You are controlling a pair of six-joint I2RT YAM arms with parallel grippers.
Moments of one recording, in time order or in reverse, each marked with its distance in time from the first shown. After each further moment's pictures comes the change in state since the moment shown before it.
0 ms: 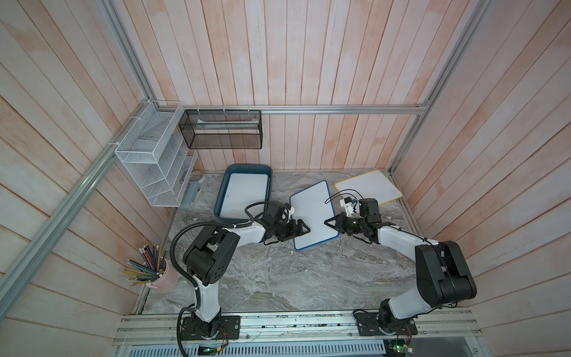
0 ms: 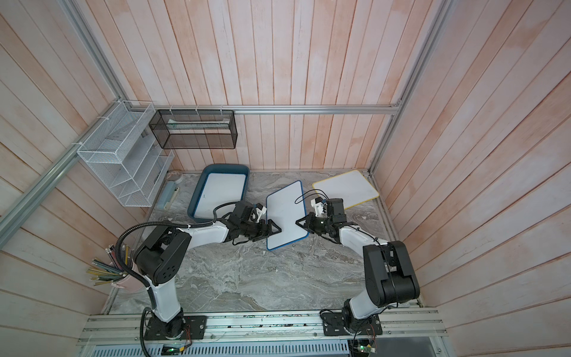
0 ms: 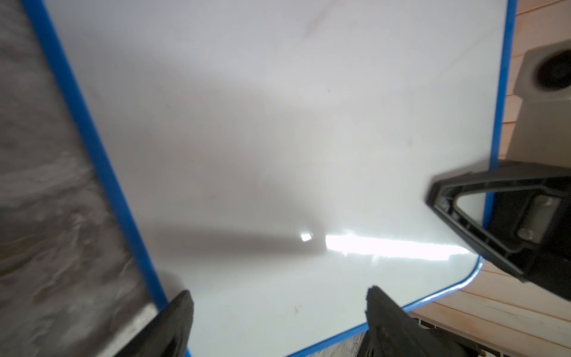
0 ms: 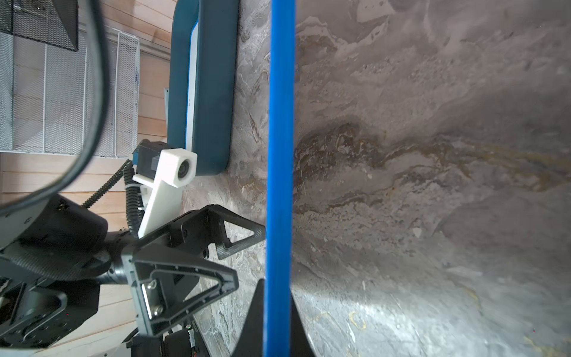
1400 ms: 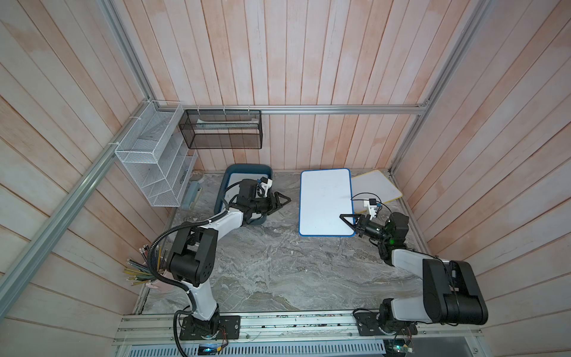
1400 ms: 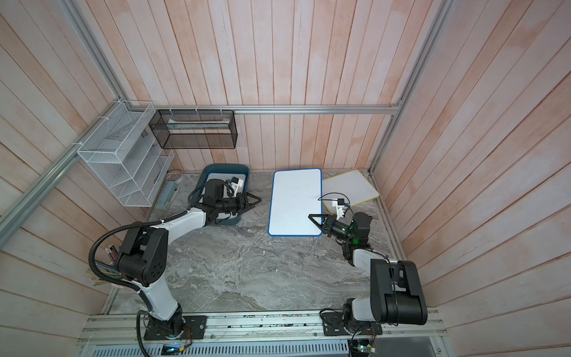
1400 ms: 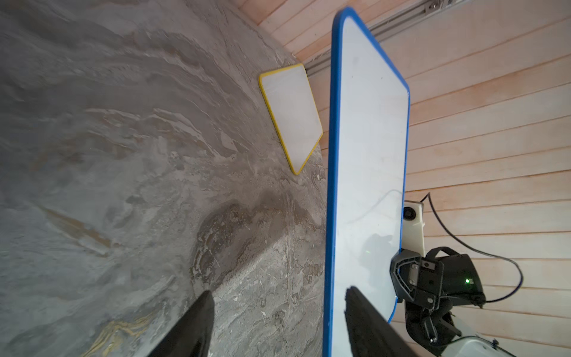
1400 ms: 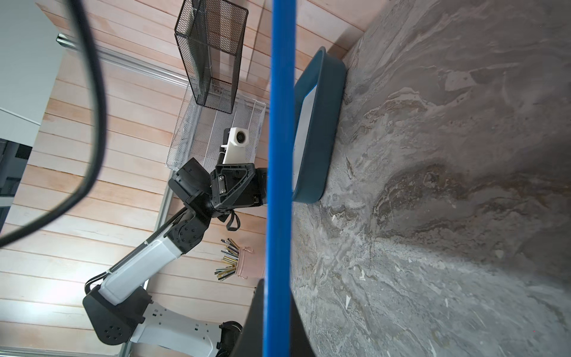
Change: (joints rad) left arm 0.281 -0.090 0.113 0.054 0.170 -0.008; right arm -0.207 -0.114 -0.321 0.869 -0.306 0.528
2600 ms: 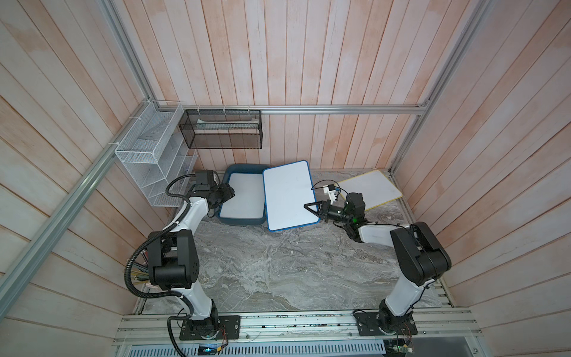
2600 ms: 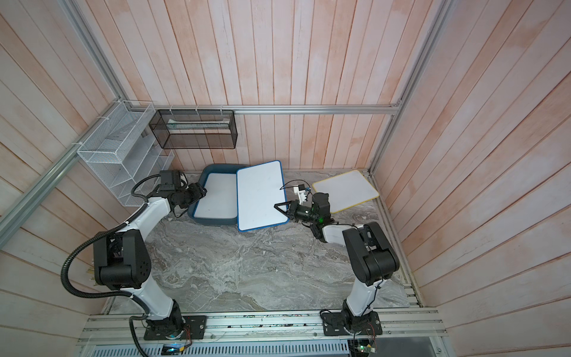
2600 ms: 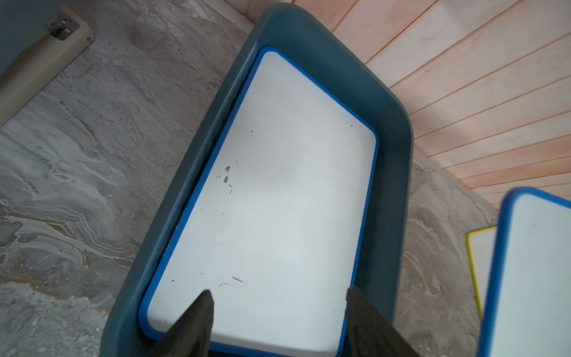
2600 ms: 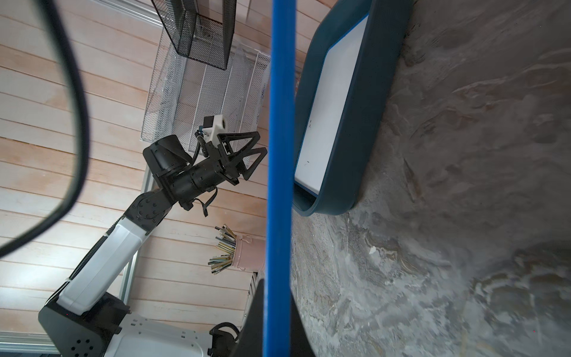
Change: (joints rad) left arm 0.338 -0.050 0.157 -0.471 -0.512 0.264; right arm 0.403 0.405 0.440 -0.078 0.198 -0.032
